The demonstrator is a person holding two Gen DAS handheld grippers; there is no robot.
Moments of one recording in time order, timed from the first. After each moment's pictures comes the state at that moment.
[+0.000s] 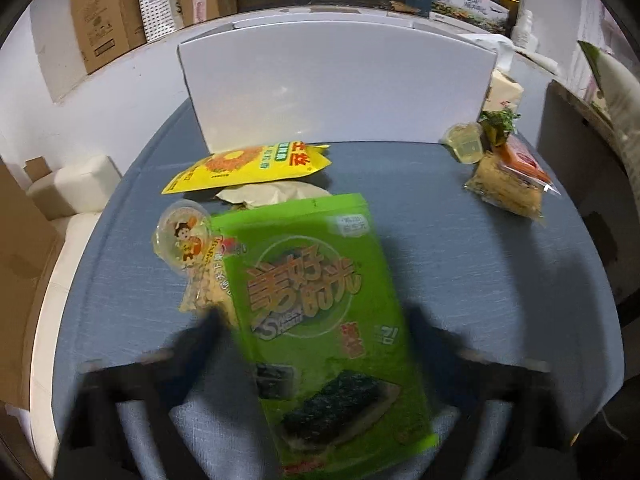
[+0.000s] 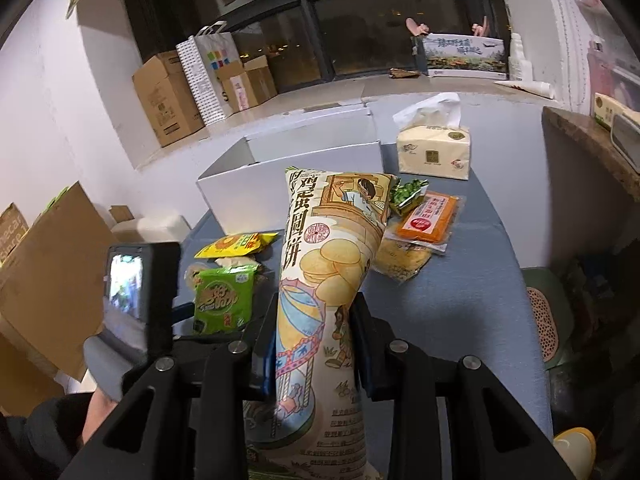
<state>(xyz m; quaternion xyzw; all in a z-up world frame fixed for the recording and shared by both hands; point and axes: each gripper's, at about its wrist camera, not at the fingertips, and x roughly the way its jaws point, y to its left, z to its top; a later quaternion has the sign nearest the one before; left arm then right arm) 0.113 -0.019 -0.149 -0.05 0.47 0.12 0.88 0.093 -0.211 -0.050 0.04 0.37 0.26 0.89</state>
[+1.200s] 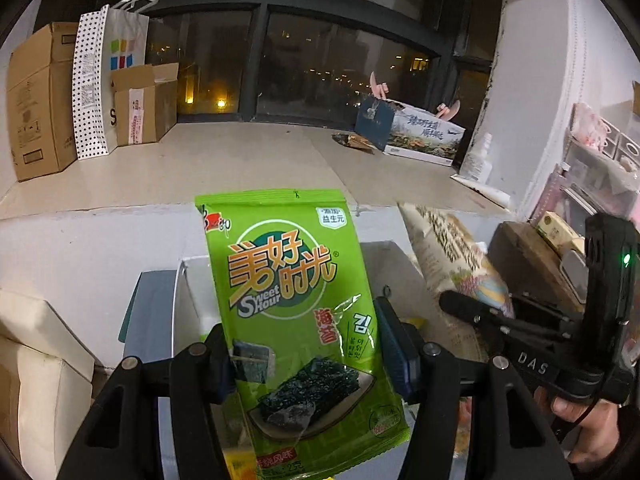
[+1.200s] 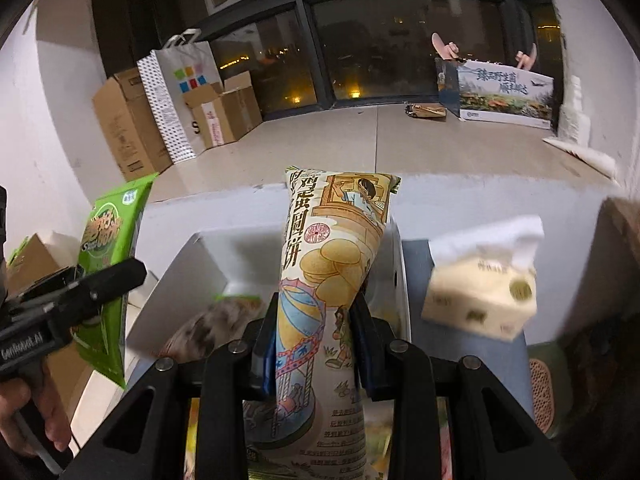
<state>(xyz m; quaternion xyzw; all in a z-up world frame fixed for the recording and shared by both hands) 0.300 0.092 0.029 -0.09 0.33 -0.03 0.94 0.342 -0.115 0.005 0.02 0.36 0.25 0.90</state>
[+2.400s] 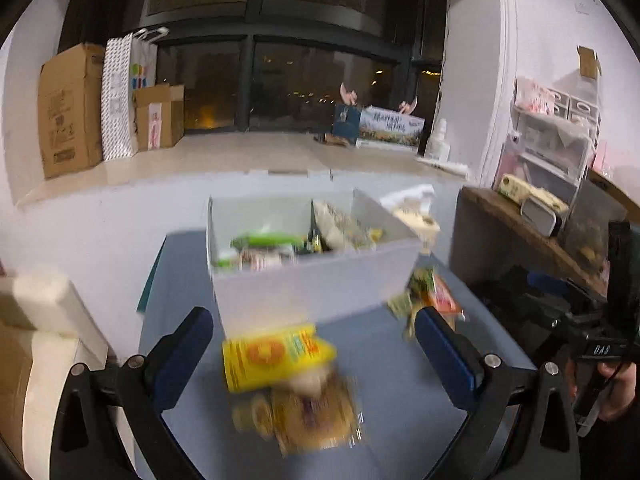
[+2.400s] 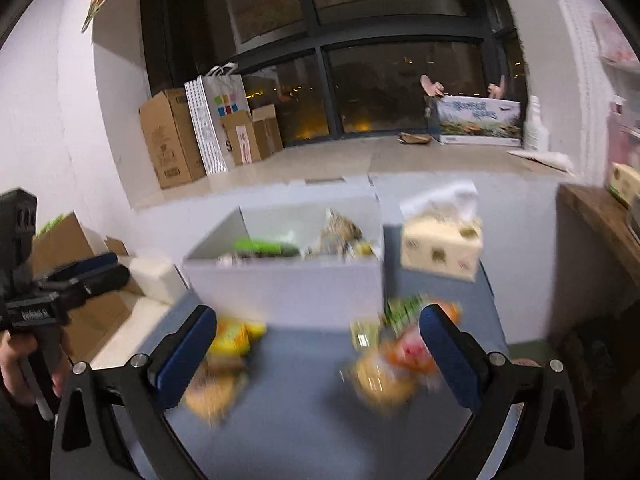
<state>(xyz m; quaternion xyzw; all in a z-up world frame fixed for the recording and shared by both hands) 0.088 0.059 -0.008 -0.06 0.29 -0.04 0.95 0.155 -0.202 -0.013 0.02 0.28 0.26 0.92</state>
